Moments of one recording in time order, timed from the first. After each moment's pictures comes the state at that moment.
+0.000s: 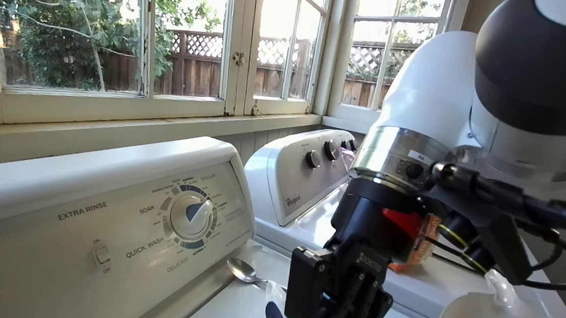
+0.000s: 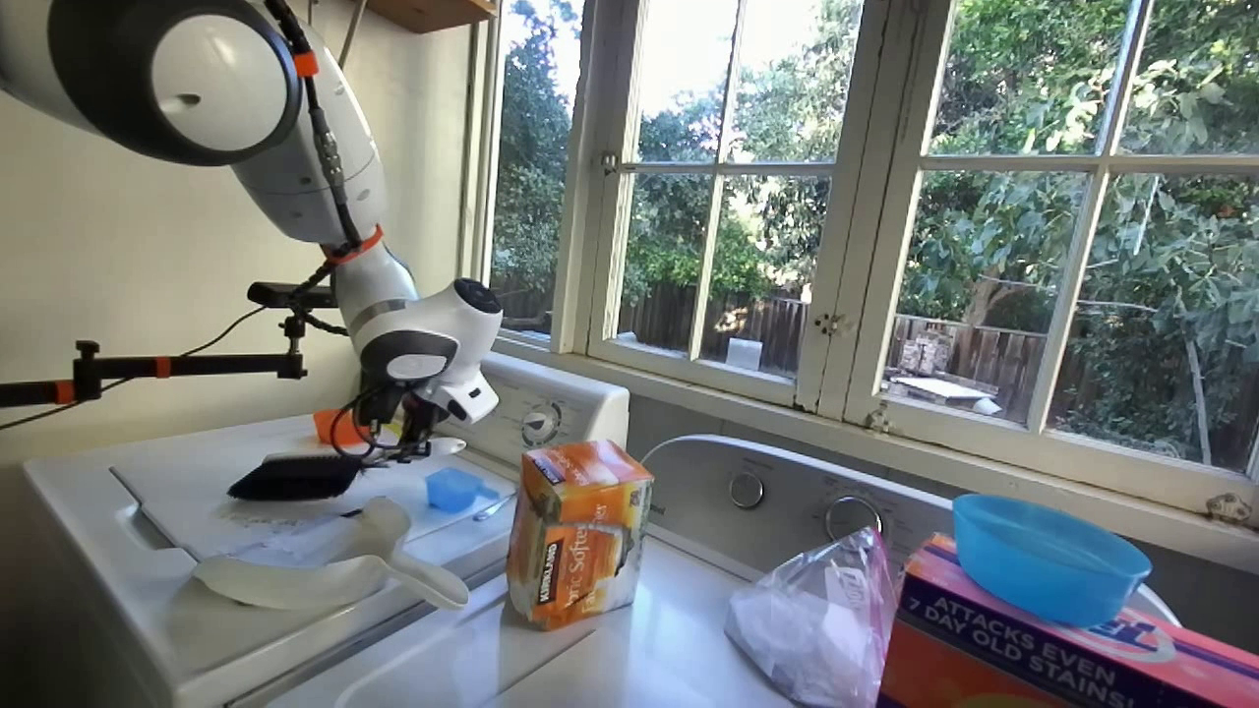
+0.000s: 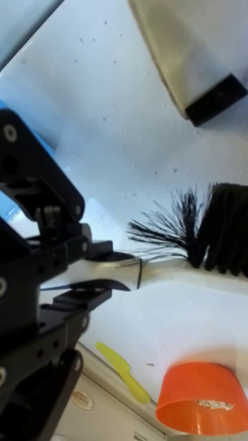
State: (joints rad) arm 0.35 0.56 0.48 -1.87 0.55 2.61 0.29
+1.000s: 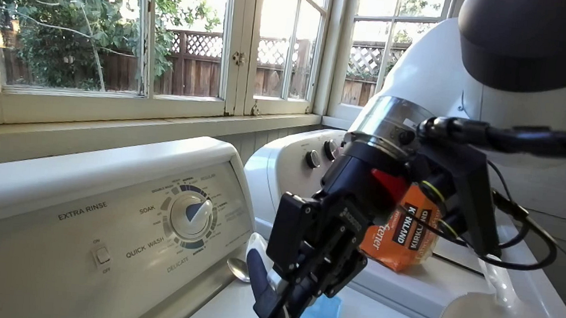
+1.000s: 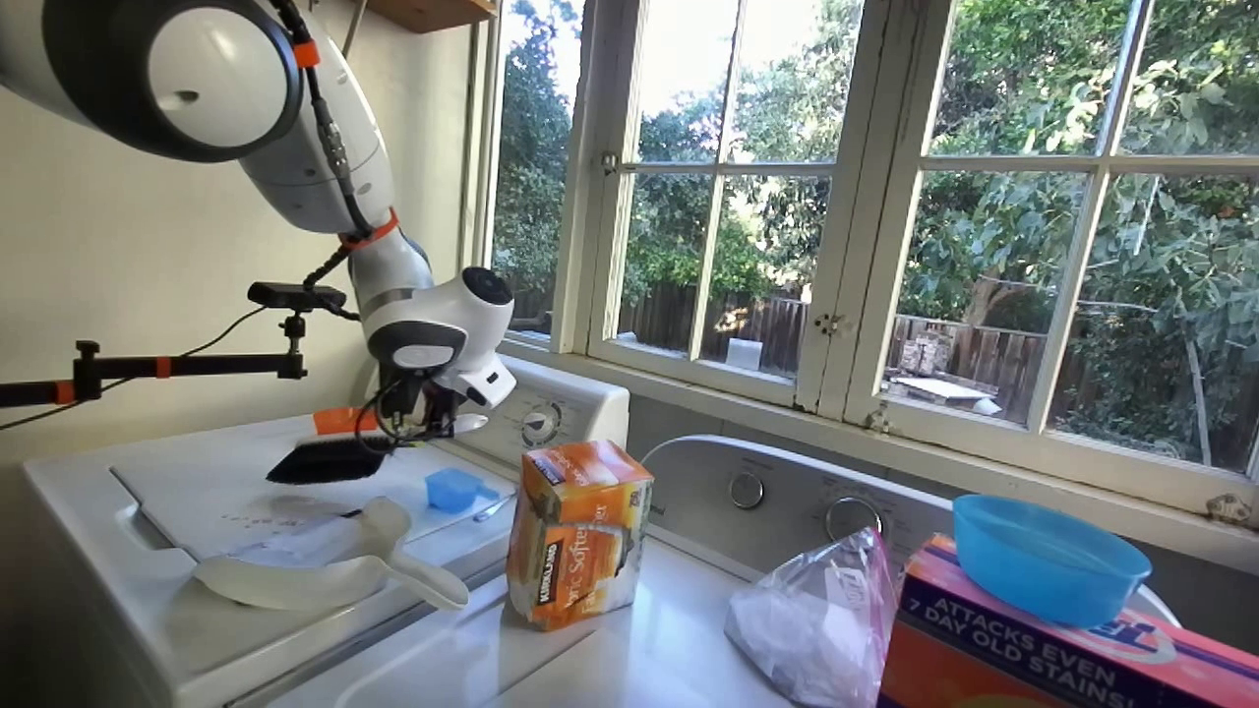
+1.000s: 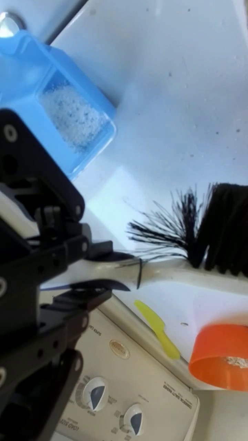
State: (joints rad) arm 0.32 0.56 0.50 -1.83 0.64 2.68 0.14
